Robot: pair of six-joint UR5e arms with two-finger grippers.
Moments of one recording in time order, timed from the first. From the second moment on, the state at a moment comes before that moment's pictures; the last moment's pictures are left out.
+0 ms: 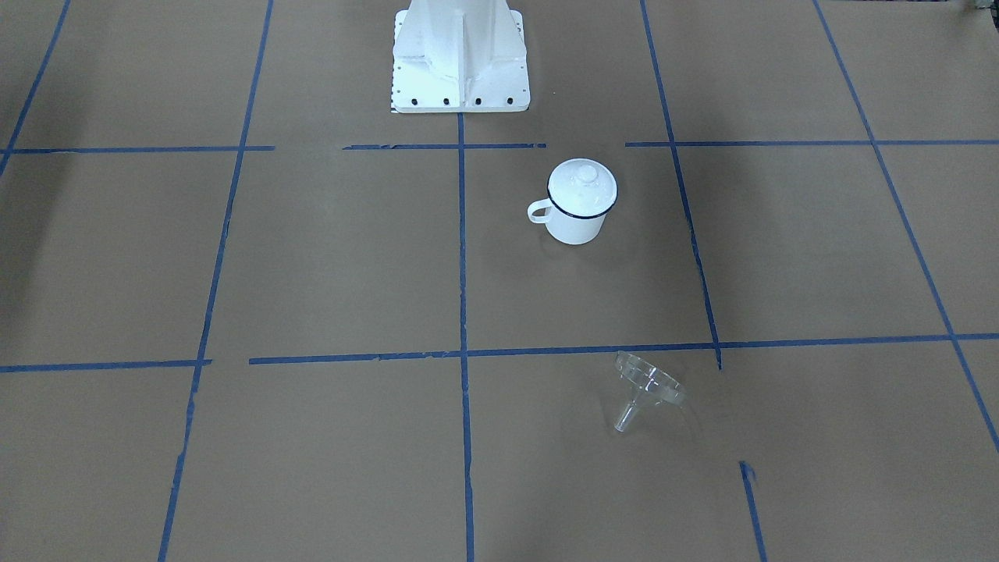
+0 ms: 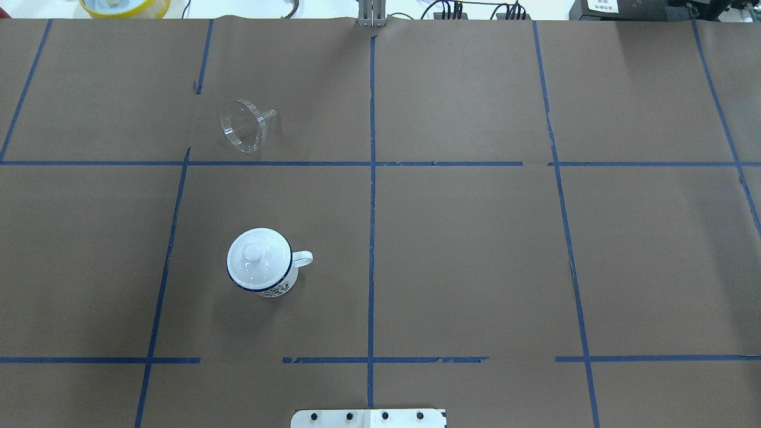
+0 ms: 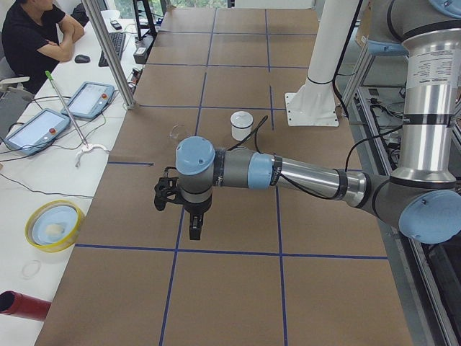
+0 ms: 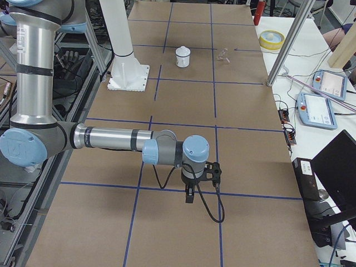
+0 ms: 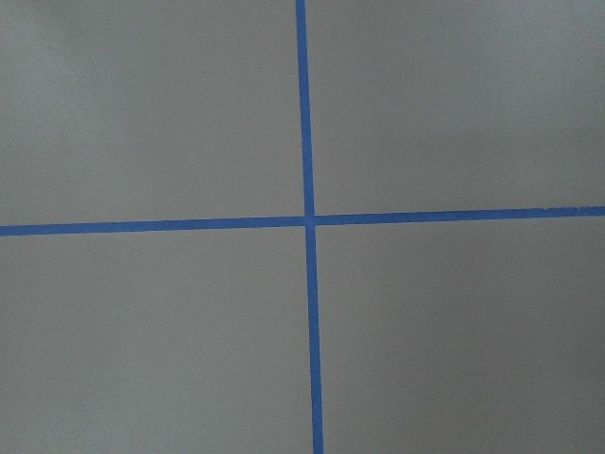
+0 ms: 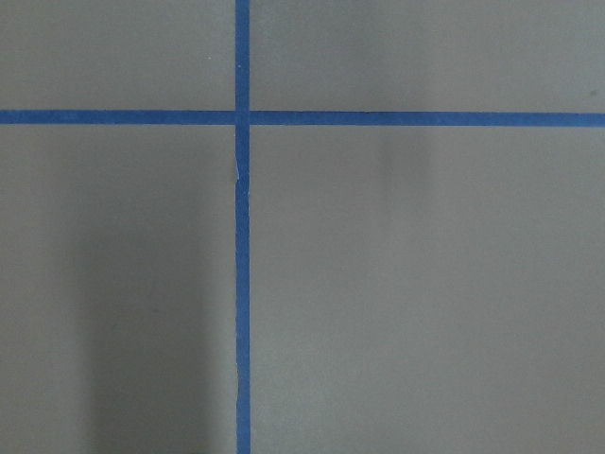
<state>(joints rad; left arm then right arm) -1.63 -1.54 -1.81 -1.45 -2.35 -0.02 1.57 -1.68 1.66 -1.57 2.29 0.01</state>
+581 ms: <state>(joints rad) -1.34 -1.56 -1.89 -1.73 -2.36 -0.66 1.57 -1.68 1.66 -1.57 2.29 0.01</state>
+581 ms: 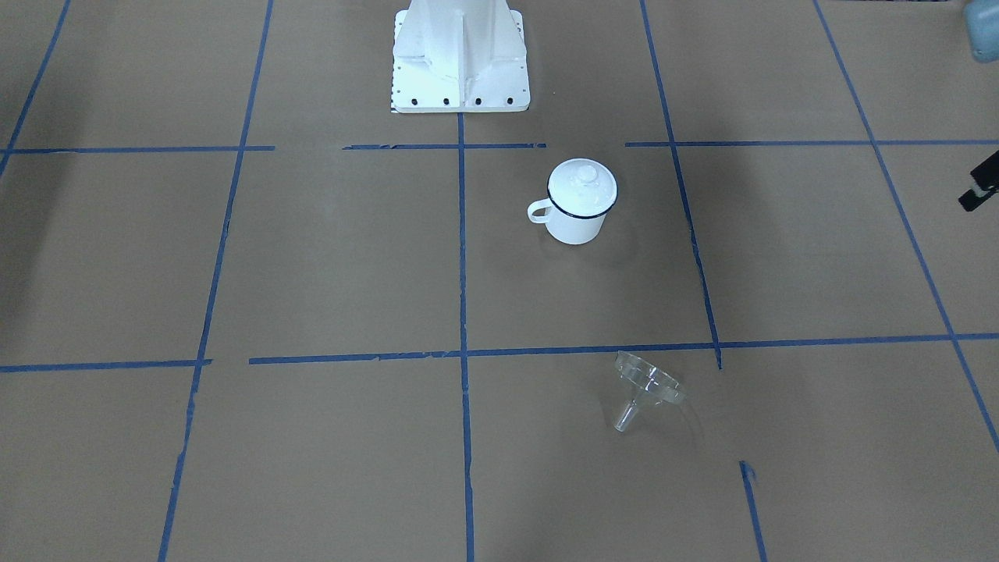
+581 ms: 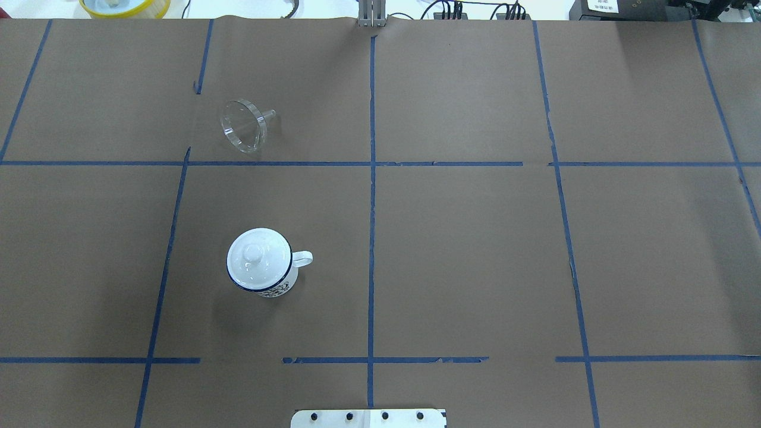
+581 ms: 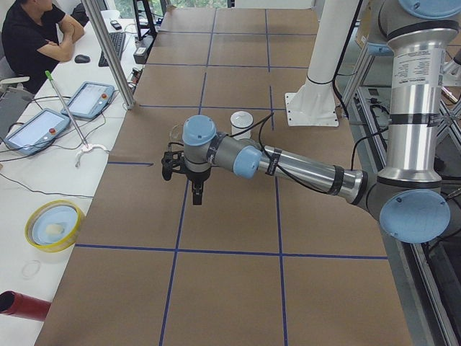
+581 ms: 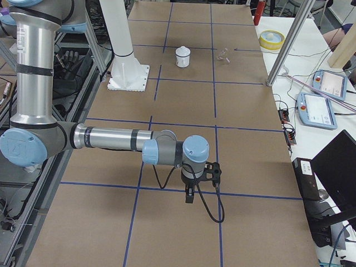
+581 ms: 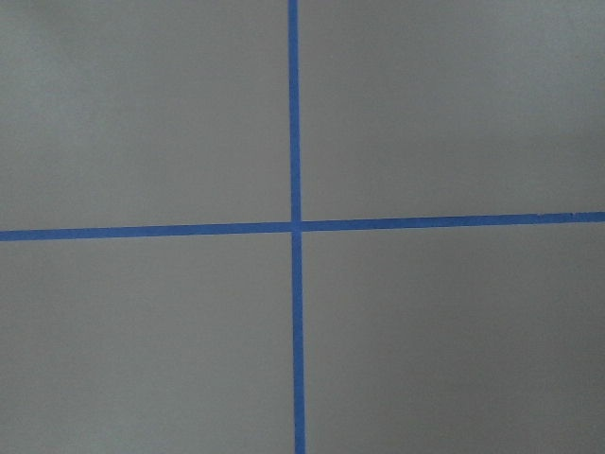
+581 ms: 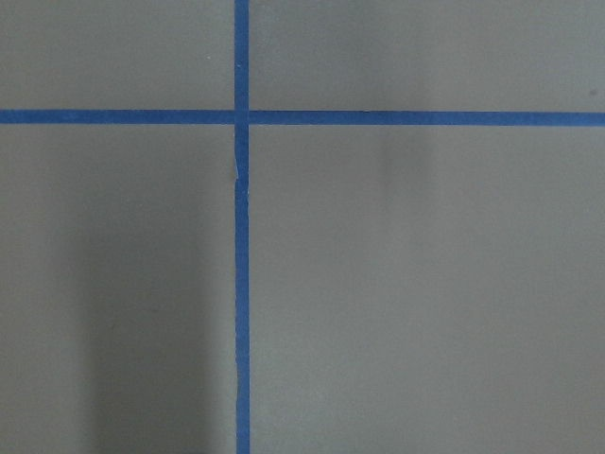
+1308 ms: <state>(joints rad) -0.88 -1.92 -1.99 -1.53 -2.16 -1.48 1.57 -1.68 1.66 -1.57 2.29 0.01</state>
